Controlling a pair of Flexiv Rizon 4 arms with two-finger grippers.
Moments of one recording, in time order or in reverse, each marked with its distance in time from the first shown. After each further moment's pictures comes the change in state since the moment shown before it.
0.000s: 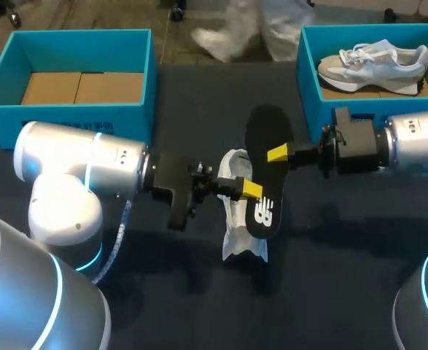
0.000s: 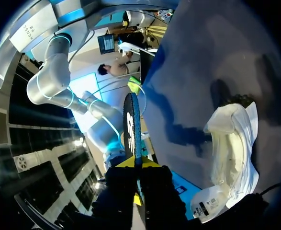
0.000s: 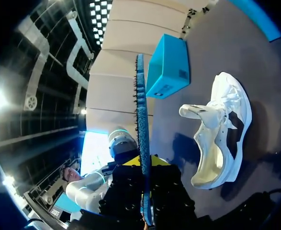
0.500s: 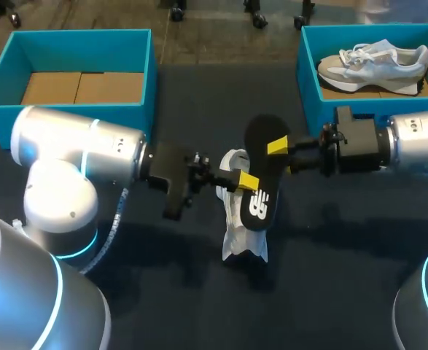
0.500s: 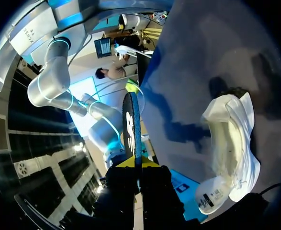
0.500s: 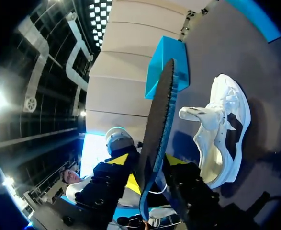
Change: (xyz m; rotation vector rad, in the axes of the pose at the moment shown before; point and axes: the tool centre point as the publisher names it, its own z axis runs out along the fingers) left arm -0.004 0.011 -0.006 0.031 0.009 0.047; right arm 0.001 0.002 -0.002 -0.018 -0.006 0.005
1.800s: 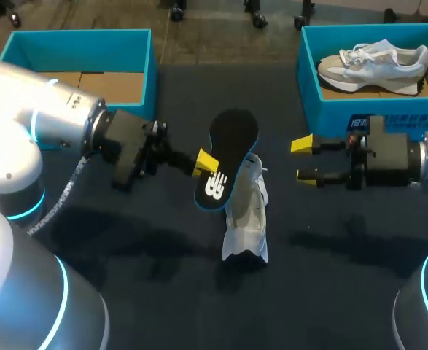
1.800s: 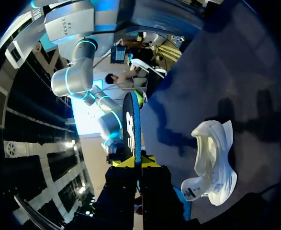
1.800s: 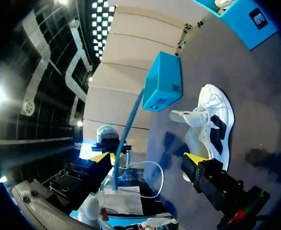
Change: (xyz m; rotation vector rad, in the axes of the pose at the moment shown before) left arm -0.023 0.002 -0.076 0.101 0.036 -0.187; right arm -0.001 -0.013 -0.040 -0.126 -0.036 -0.012
